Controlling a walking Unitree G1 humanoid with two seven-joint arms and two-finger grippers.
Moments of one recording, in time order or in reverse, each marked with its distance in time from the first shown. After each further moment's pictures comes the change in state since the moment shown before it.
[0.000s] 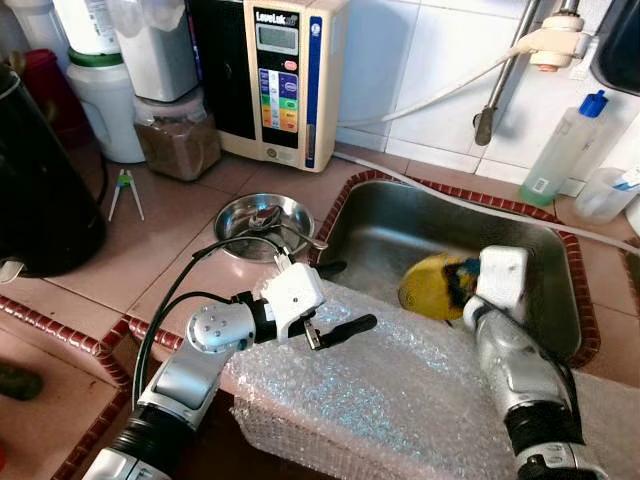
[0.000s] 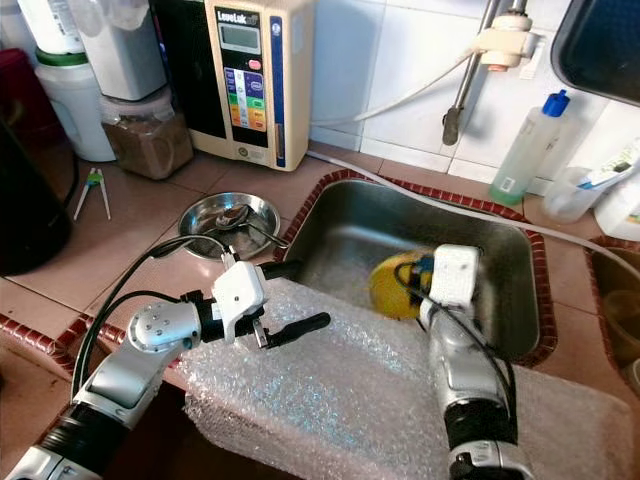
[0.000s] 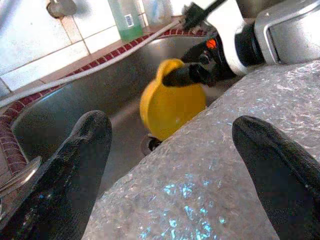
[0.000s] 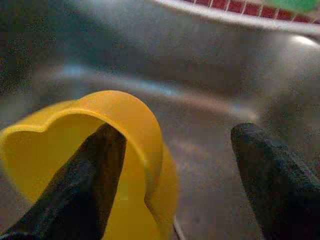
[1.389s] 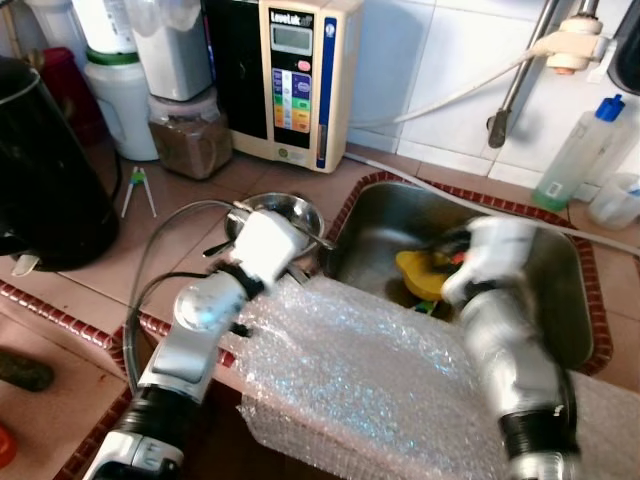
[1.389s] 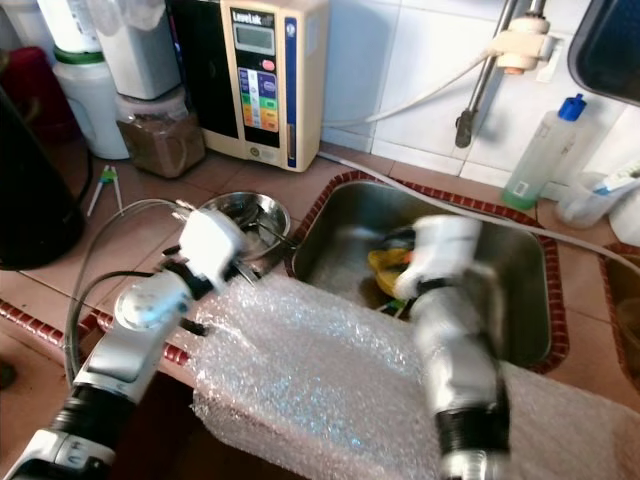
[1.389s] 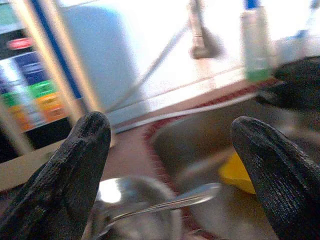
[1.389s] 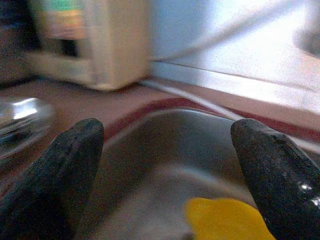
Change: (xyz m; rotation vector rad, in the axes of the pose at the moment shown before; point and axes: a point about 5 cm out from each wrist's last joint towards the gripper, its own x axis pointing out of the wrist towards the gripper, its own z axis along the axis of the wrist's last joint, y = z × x) left arm -0.014 0.051 0.017 0.024 -0.132 0.503; right arm -0.035 0.054 0.055 0.033 -0.384 0.421
